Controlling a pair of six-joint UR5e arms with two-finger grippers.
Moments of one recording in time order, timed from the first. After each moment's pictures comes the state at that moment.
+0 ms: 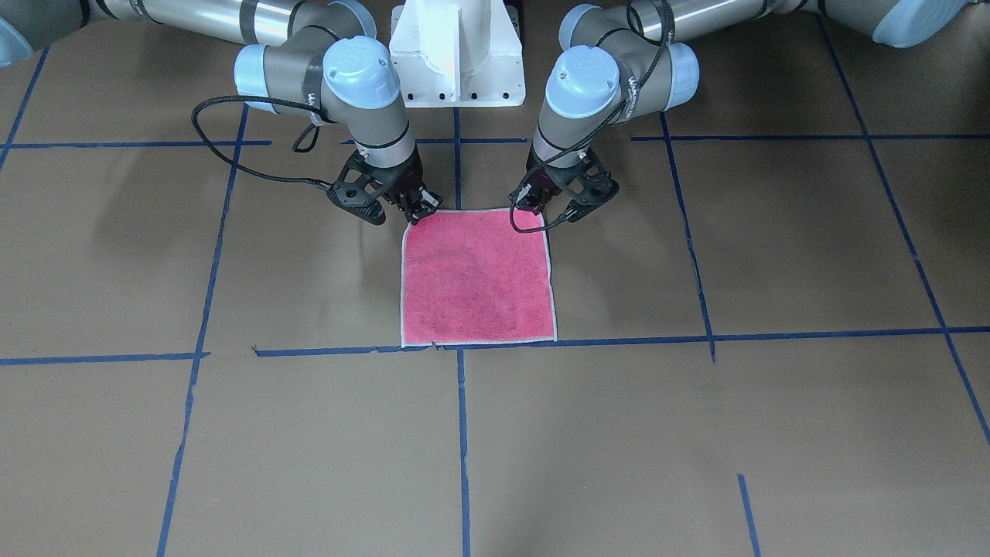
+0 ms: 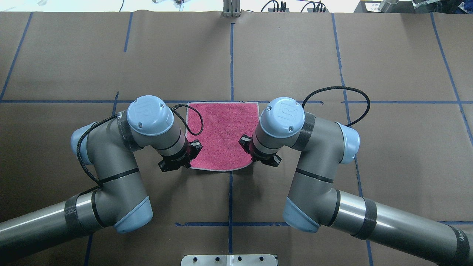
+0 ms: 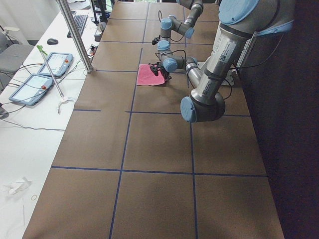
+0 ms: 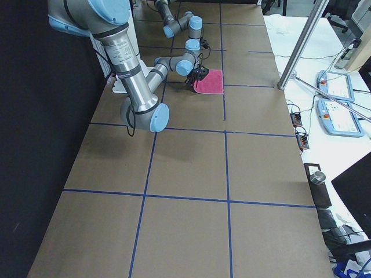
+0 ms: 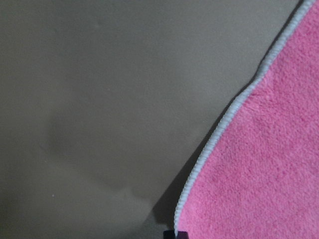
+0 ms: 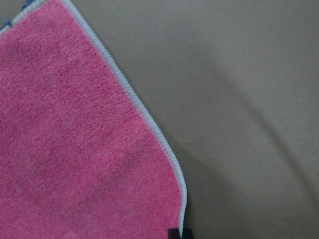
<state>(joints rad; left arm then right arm) -0.49 -2.14 -1.71 -1.66 -2.00 -1.82 0.47 -0.95 1.66 -1.45 1.93 1.86</state>
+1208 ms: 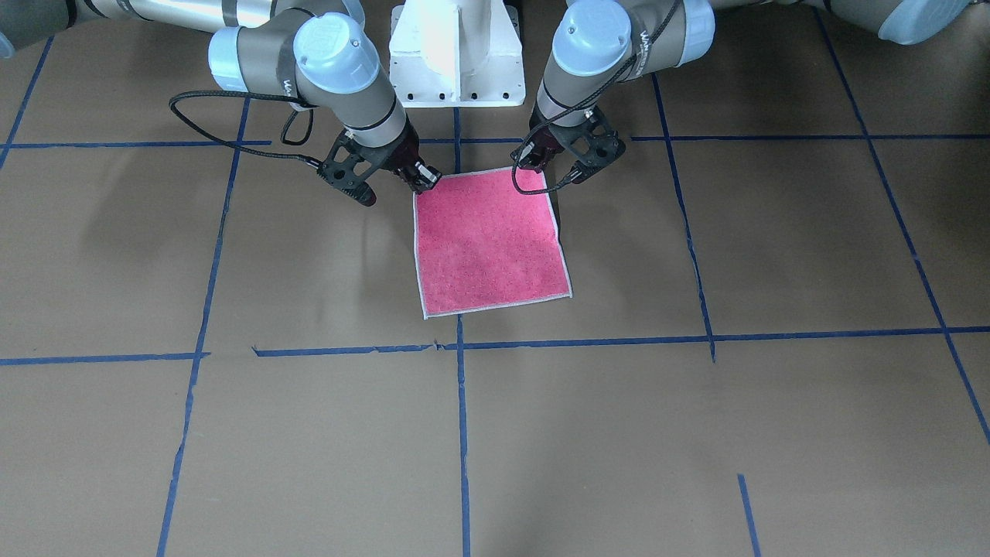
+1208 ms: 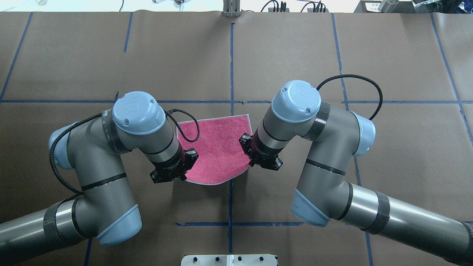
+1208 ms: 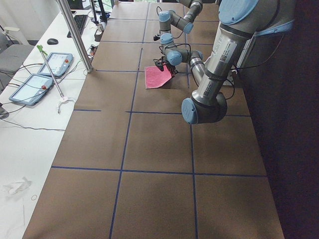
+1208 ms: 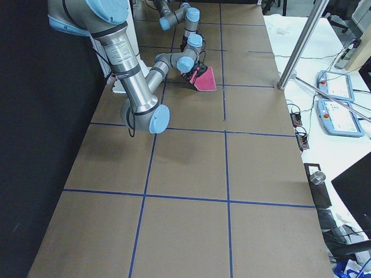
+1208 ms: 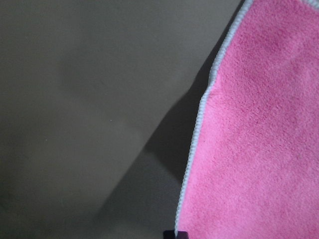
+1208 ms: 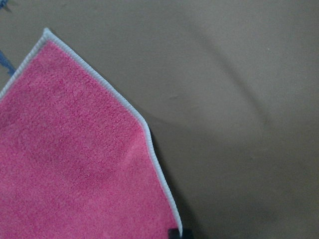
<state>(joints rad) -0.49 -2.12 -1.84 -1.52 -2.08 -1.82 0.51 -0.97 1.73 -1.46 2.09 1.94</state>
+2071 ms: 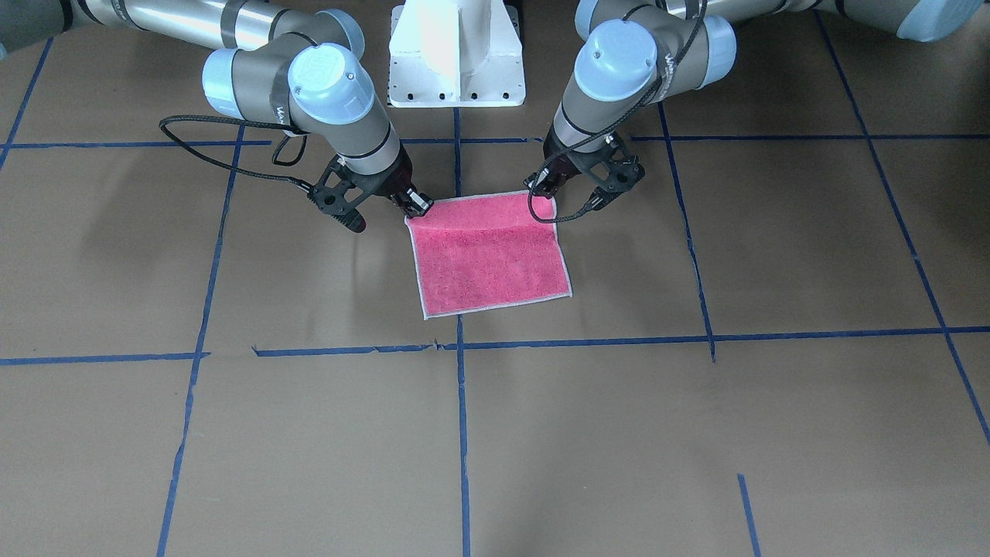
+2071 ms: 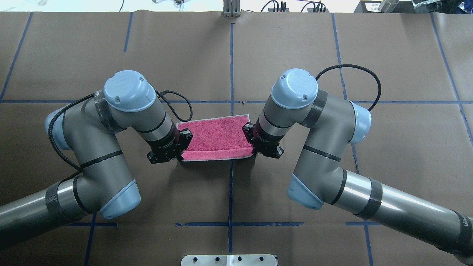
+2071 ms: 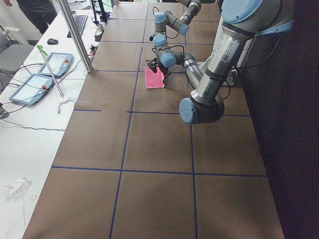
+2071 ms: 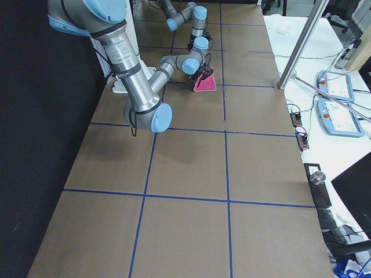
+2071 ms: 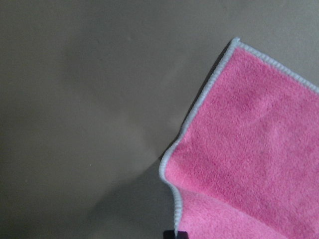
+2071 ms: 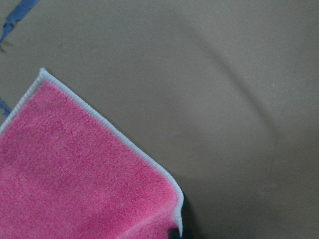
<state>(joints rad) -0.58 -2.13 -1.76 -1.61 -2.11 -1.83 0.55 -0.93 1.64 -1.45 2.09 1.94</state>
